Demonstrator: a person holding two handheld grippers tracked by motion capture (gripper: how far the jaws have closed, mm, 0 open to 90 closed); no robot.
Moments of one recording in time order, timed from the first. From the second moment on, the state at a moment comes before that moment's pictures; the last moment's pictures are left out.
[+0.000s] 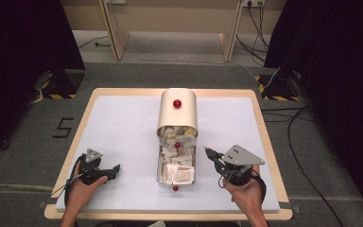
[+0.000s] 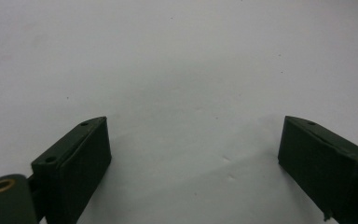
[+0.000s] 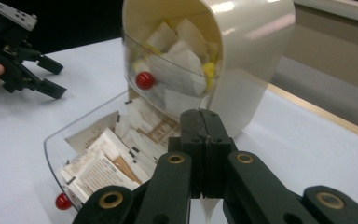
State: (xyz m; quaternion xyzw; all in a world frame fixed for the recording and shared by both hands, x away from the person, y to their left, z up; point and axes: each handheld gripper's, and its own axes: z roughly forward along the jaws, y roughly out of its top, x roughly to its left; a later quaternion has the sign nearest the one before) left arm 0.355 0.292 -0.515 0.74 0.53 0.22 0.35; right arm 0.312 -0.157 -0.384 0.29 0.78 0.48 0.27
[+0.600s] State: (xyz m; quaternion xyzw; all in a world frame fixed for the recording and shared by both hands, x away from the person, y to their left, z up) left arm 0.355 0.293 -0.515 0.74 0.53 0.22 0.35; right arm 0.336 -0.193 -0.402 0.35 0.77 0.45 0.28
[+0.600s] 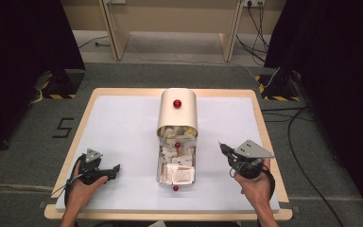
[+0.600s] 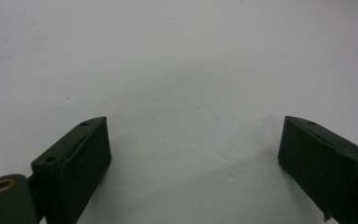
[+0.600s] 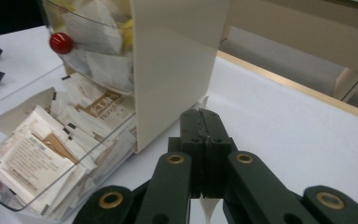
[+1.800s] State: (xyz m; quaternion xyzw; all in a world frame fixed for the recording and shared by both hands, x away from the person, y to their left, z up) left arm 0.355 0.293 -0.515 0.74 0.53 0.22 0.35; right arm 0.365 -0.247 -0.433 0.43 0.74 0.42 0.30
